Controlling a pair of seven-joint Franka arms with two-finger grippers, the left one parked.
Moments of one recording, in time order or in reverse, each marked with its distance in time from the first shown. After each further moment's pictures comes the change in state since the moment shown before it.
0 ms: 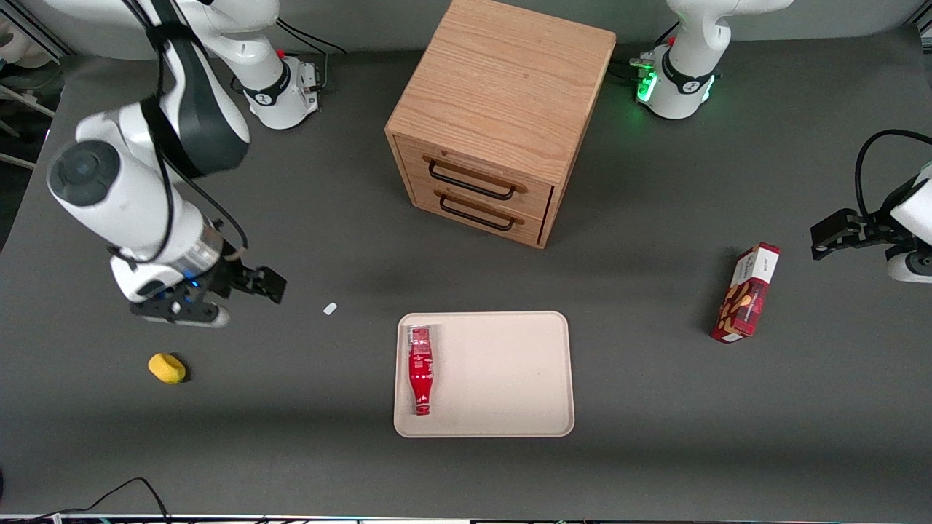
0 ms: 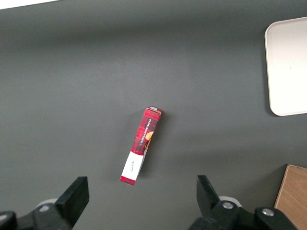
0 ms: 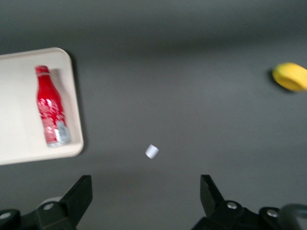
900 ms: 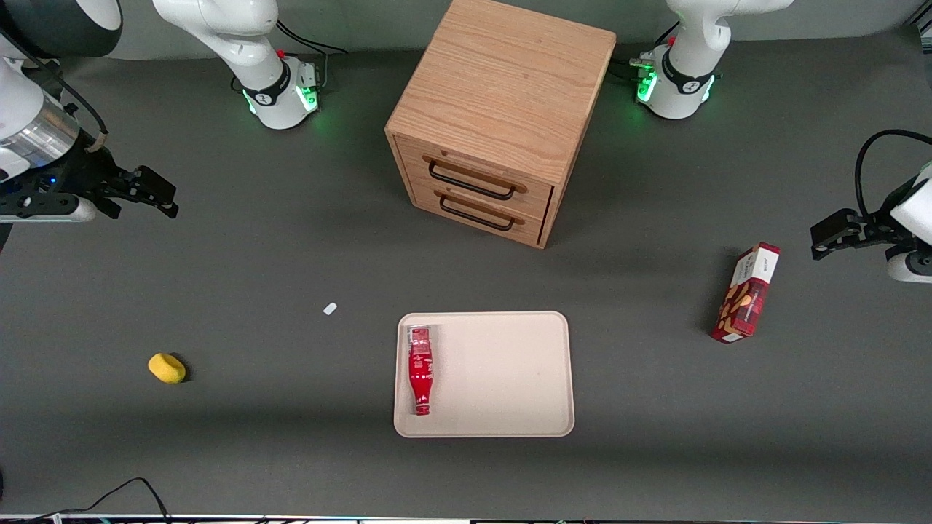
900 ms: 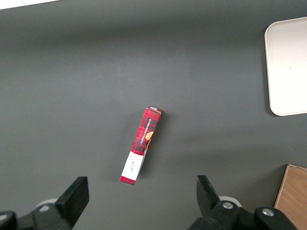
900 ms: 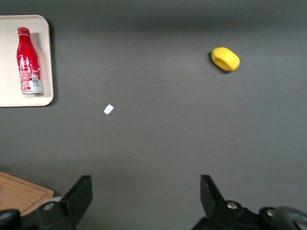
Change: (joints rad) arm -0.173 -0.319 -0.046 -0.107 0.105 -0.207 -0.381
